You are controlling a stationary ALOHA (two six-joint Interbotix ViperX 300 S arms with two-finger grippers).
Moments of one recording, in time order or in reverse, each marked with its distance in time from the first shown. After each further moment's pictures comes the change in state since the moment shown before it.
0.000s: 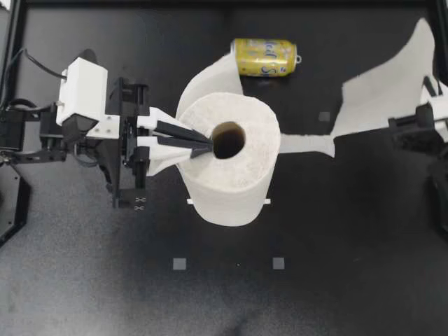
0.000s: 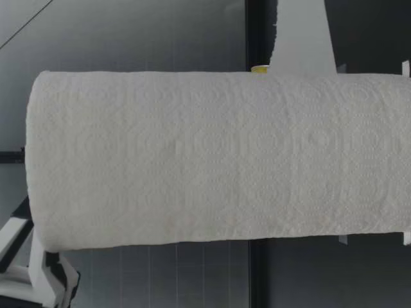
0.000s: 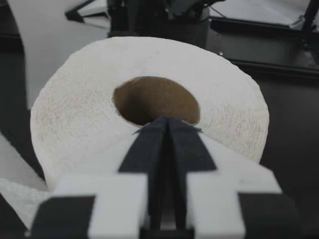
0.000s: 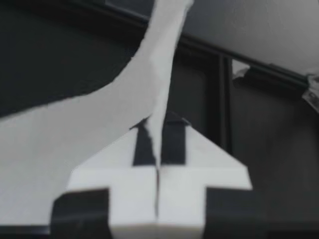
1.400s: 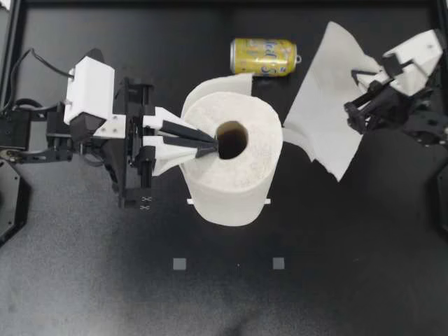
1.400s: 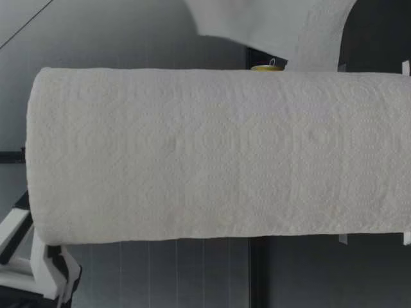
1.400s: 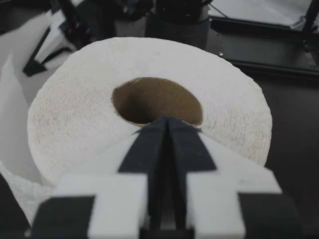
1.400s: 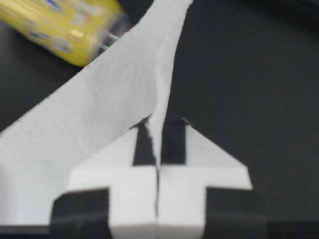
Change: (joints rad) left arm 0.000 0.025 -0.018 -0.009 0.000 0.000; right arm -0.474 0.009 -0.097 -0.407 -0.795 -0.040
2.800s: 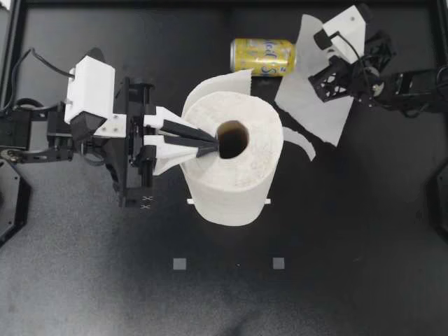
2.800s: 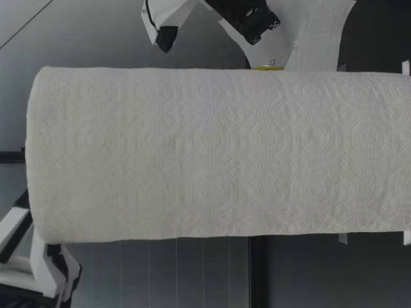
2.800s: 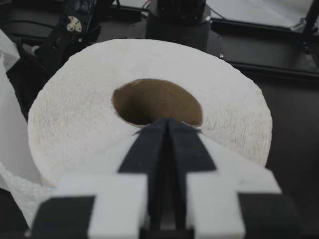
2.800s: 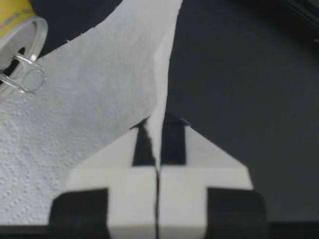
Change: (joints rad) left arm 0.000 0.002 -0.002 0.000 -0.008 0.000; right arm -0.265 0.446 -0.256 -0.187 -0.095 -0.055
